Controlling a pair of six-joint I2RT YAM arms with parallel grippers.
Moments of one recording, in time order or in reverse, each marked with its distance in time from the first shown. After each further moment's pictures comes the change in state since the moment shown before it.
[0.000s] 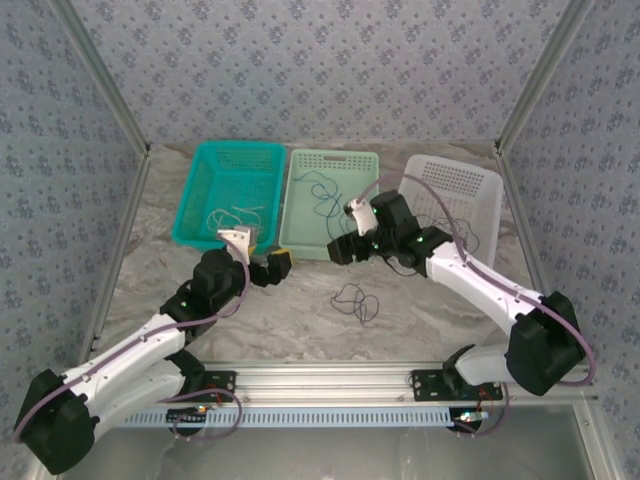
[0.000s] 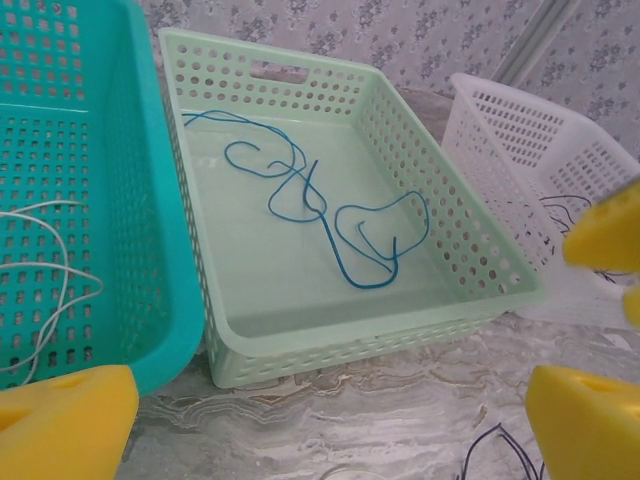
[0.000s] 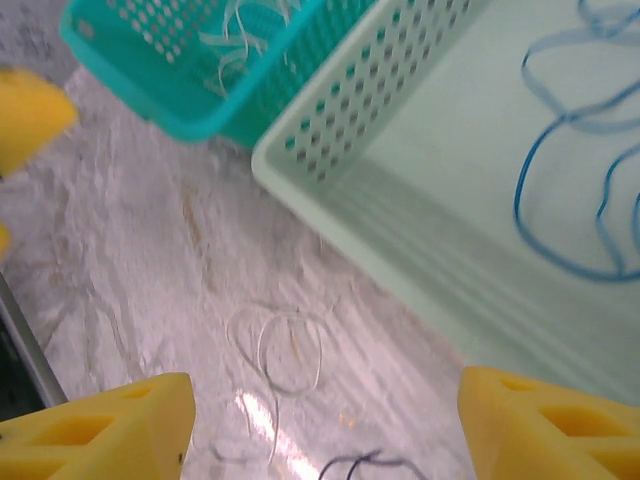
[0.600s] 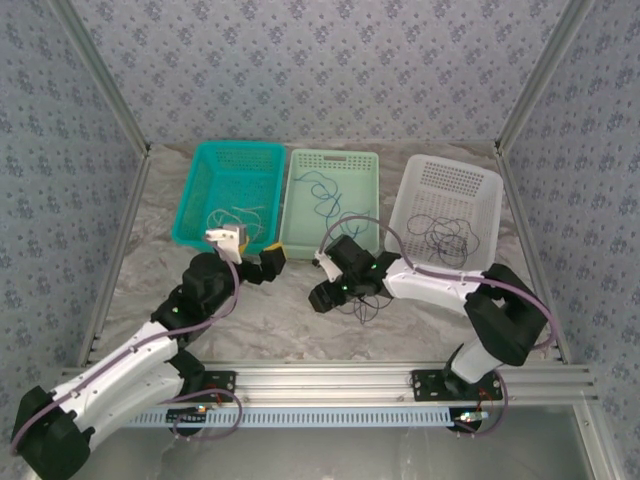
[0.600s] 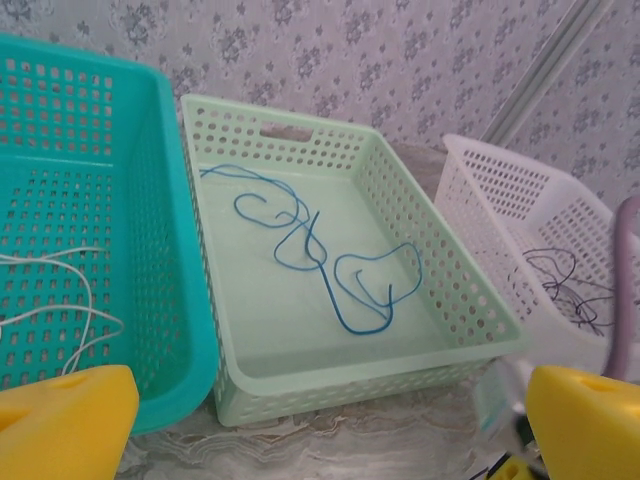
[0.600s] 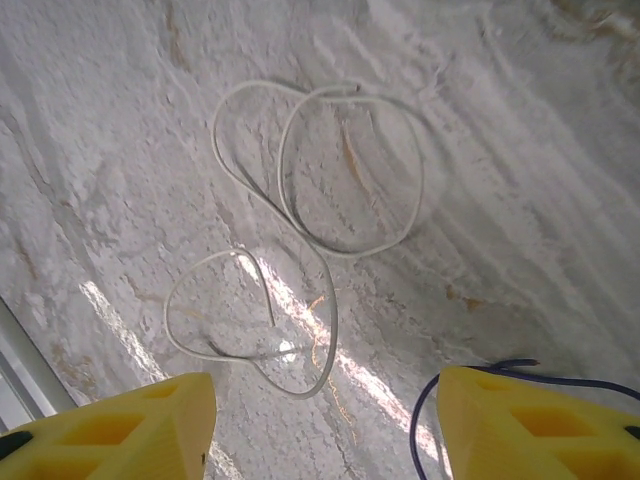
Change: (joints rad) left arm 0.000 -0.106 0.000 -0.005 -0.043 -0.010; right arm 0.263 0.231 -0.071 0.007 0.091 0.090
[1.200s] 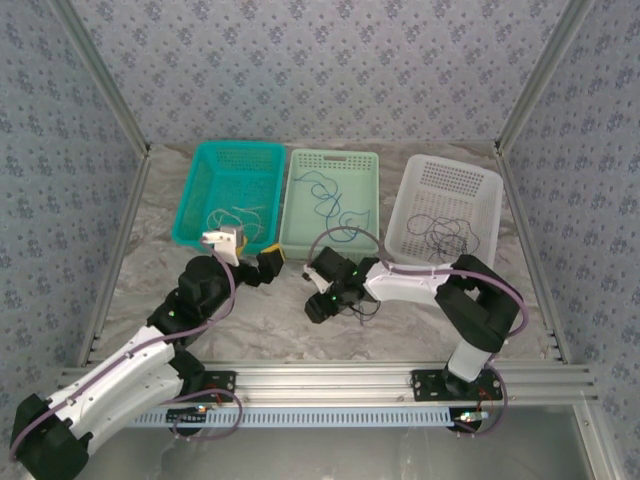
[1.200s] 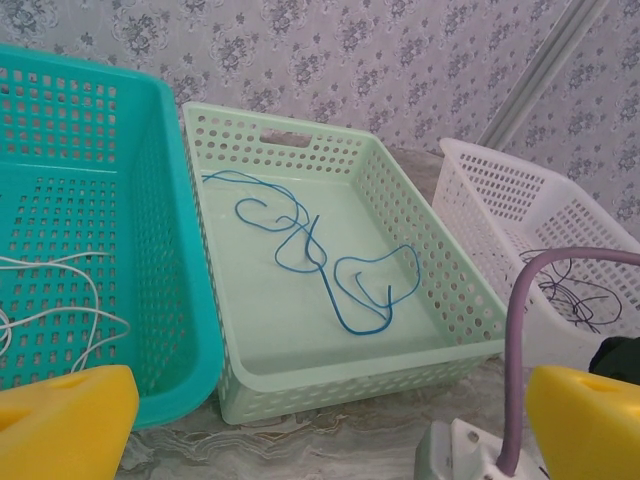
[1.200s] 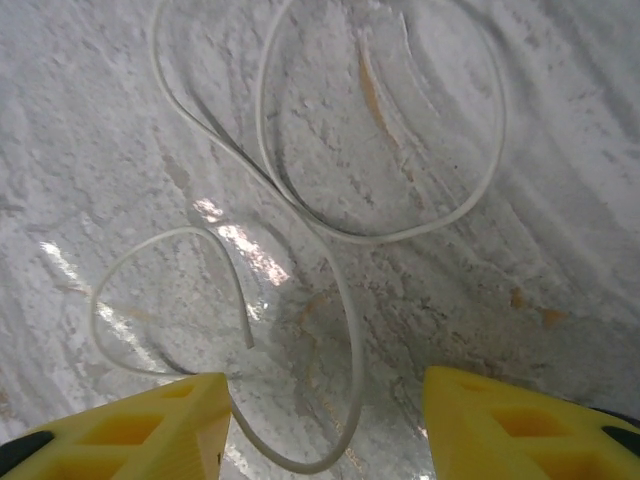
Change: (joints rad) left arm 0.000 -0.041 -0.009 -0.026 -0.001 0.015; right arm 0.072 0.132 0.039 -0.012 0.066 -0.001
